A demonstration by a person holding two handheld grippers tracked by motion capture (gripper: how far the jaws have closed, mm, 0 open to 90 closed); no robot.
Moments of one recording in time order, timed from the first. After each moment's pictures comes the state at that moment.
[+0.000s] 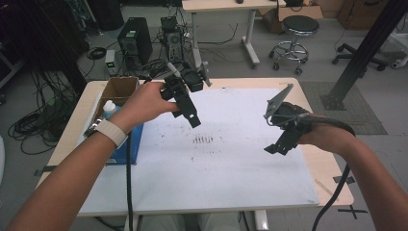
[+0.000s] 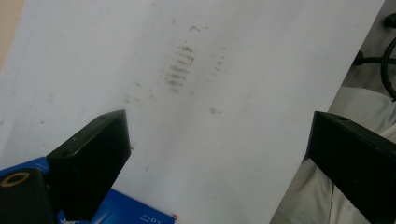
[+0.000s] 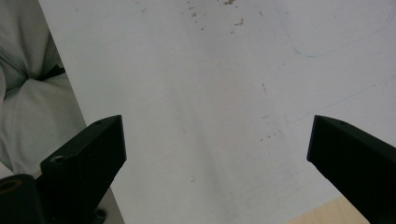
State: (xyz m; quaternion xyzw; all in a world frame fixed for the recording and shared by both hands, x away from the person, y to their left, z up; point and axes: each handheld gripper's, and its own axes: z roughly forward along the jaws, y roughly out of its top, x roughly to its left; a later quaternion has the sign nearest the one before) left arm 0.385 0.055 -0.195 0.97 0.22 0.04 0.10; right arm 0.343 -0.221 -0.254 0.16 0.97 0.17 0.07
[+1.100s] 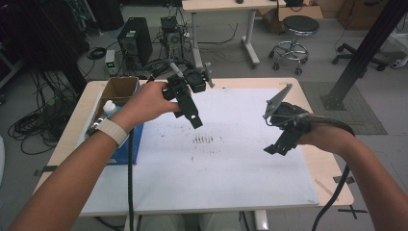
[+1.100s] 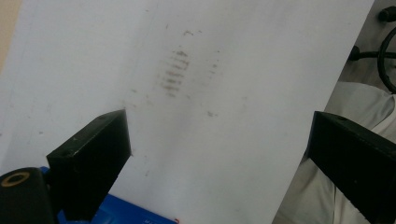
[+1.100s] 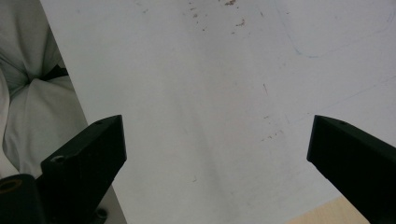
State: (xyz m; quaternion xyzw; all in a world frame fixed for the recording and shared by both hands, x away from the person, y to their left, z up) left arm 0.384 0.051 -0.194 0.97 0.20 0.04 0.11; right arm 0.342 -0.219 -0.253 0.16 0.97 0.17 0.07
